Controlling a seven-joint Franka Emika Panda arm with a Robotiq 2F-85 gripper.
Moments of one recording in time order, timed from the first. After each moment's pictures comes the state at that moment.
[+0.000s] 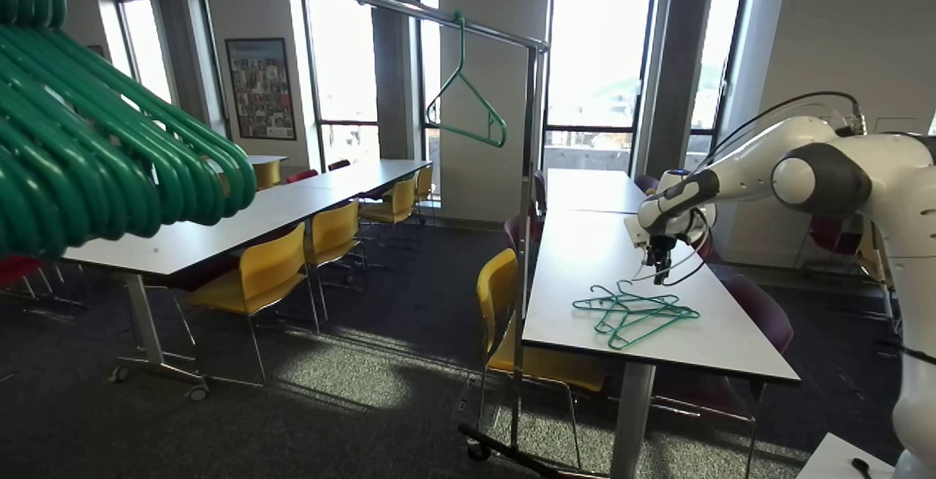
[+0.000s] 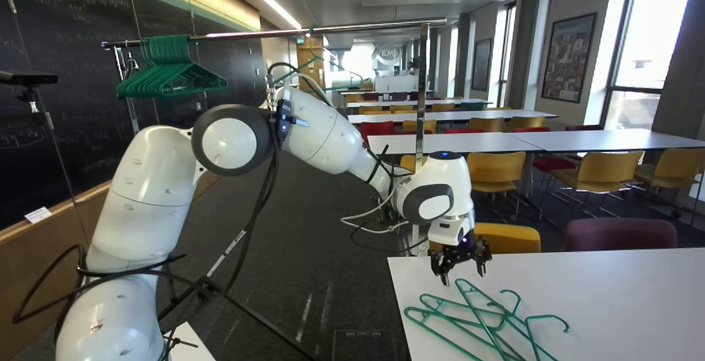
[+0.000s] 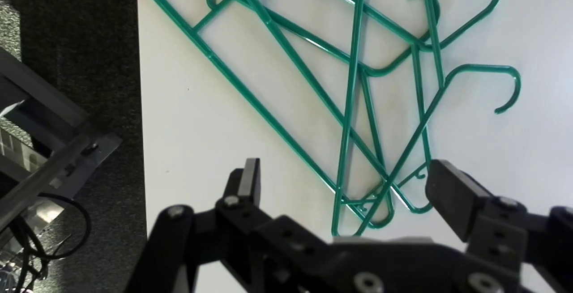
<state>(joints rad) -0.25 0.45 -0.25 -1.79 0.08 2.45 1.76</state>
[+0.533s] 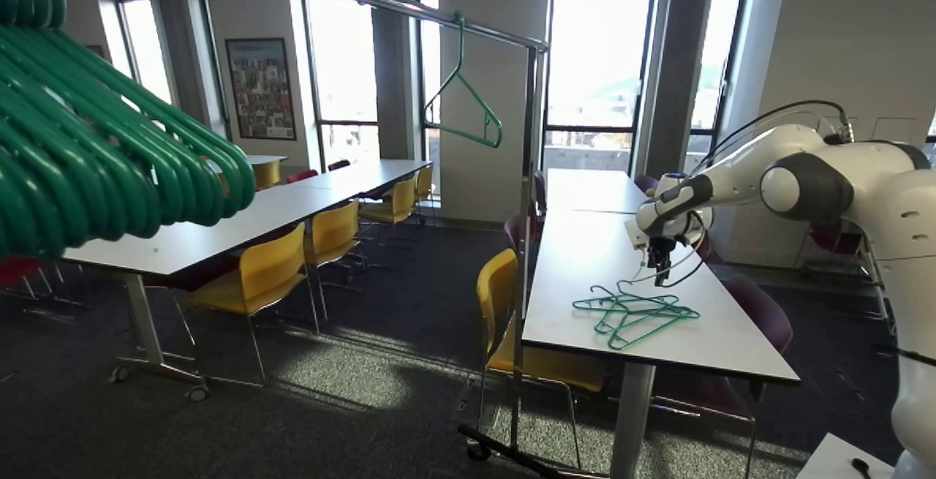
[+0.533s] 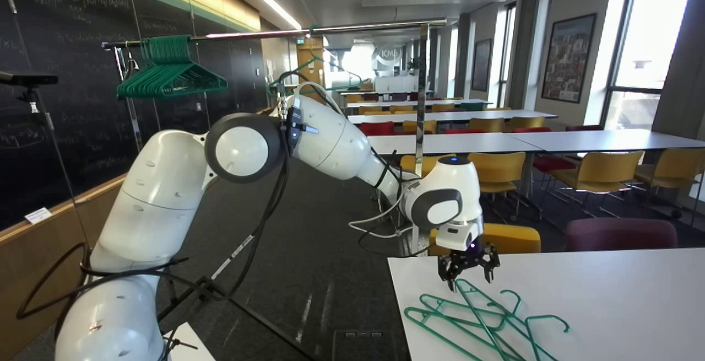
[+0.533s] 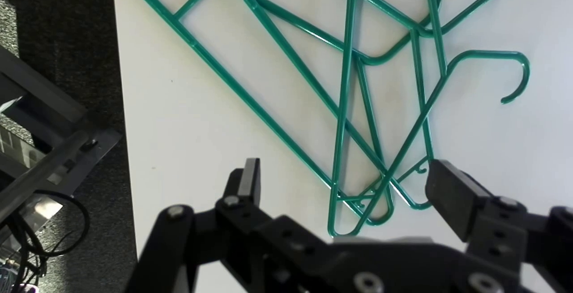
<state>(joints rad) -0.26 0.52 -0.26 -1.72 0.09 2.43 1.76</state>
